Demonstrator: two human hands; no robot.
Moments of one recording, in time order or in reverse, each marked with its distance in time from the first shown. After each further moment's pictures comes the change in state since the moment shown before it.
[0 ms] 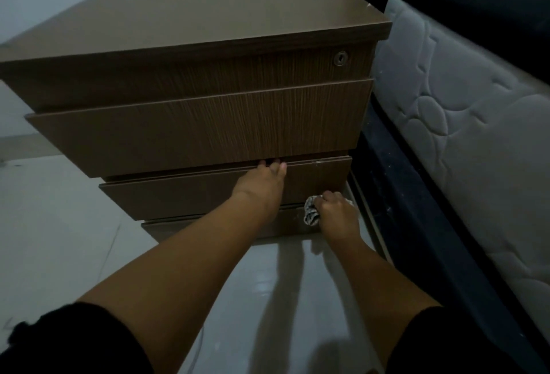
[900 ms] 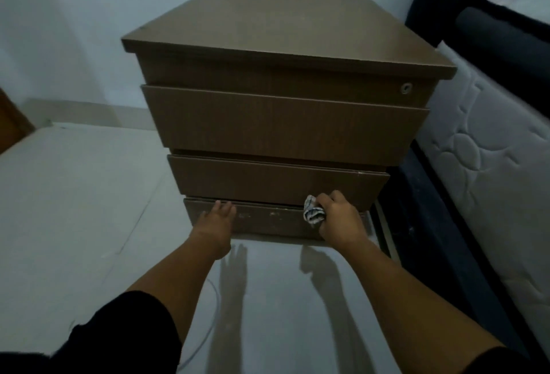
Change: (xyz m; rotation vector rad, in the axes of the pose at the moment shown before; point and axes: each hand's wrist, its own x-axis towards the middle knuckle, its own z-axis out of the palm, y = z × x) left_hand -0.083 -0.100 0.120 -0.240 -0.161 -0.293; right_hand -0.020 -0.070 -0.059 0.168 -0.222 -0.034
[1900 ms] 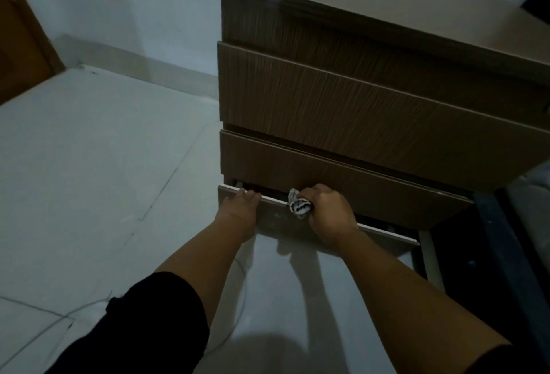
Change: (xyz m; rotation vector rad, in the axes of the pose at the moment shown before) left_hand 0.051 -0.053 0.032 -0.184 0.031 0.001; right_hand 0.058 -0.102 0.046 -0.033 -0.134 -0.262
